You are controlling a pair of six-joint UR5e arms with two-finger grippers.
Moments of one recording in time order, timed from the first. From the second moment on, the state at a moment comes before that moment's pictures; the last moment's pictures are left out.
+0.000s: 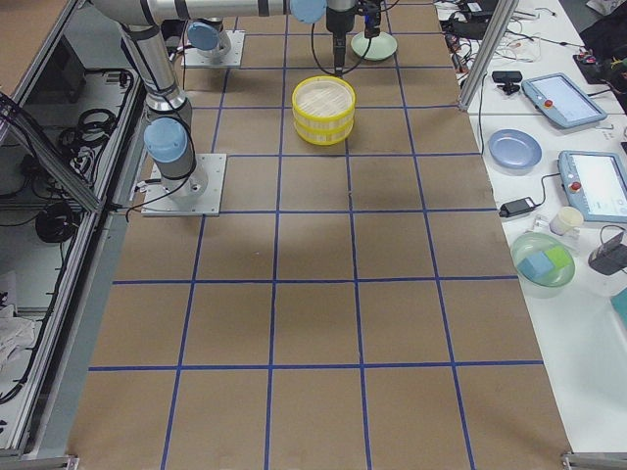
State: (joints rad) left arm -1.53 -1.98 -1.56 -1.01 1.51 0.00; right arm 1.70 -1.53 1.51 -1.59 -1.62 0.17
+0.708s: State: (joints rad) left arm -1.85 -1.92 -1.62 -1.07 1.26 -0.38; right arm 1.66 -1.57 1.45 -1.47 -1.59 0.18
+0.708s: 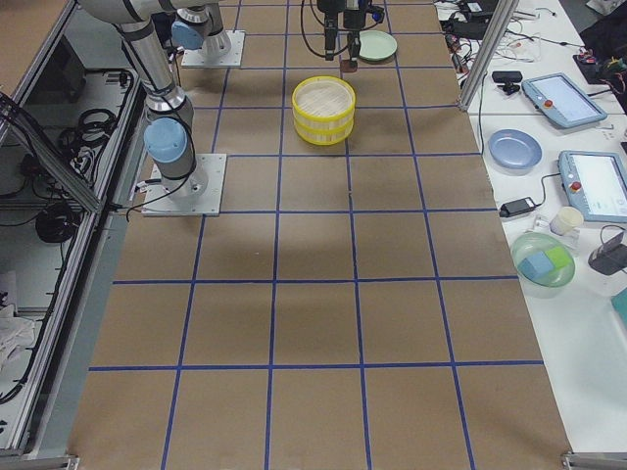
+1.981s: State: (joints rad) left arm -1.90 -1.89 -1.70 -1.15 1.27 -0.41; right arm 1.64 -1.58 1.45 -1.47 -1.59 0.20
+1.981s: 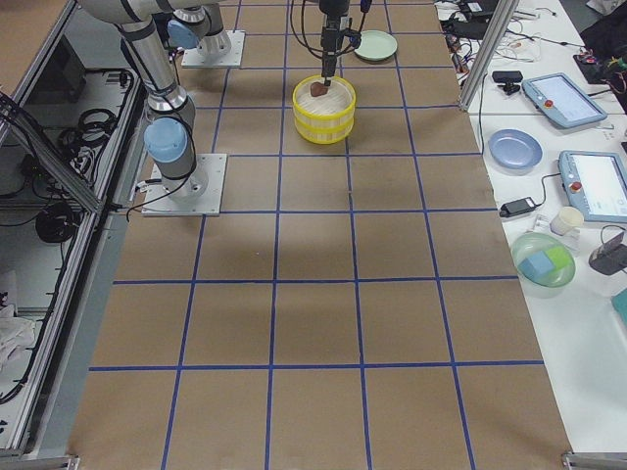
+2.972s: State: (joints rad) left arm -1.56 -1.69 -1.46 -1.58 1.54 0.00; right arm 1.64 -1.58 1.45 -1.48 -1.60 0.19
